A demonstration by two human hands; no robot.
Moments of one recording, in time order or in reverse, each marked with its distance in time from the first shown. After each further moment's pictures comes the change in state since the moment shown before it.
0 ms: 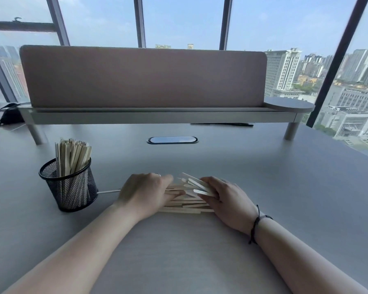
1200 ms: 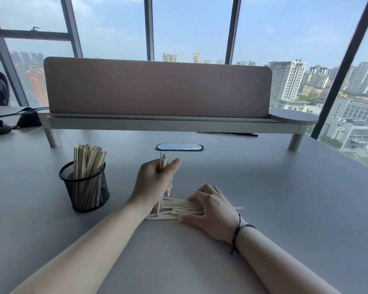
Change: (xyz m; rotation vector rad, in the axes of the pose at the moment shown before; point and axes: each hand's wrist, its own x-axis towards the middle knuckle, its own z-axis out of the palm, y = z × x) left_hand 0.018 0.014 -0.023 -1.266 0.247 -0.581; right_hand 0.010 -0.036 0.022 -0.041 -0.159 0.027
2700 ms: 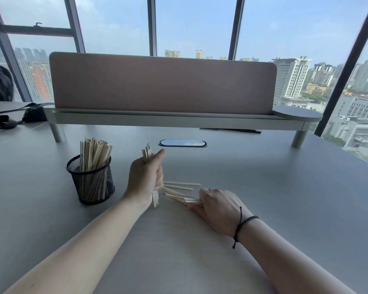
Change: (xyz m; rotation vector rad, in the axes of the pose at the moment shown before) left_hand -0.005 0.005 -0.017 -0.253 0.114 -0.187; right_hand -0.006 -0.009 -0.008 -0.308 -0.012 -0.122
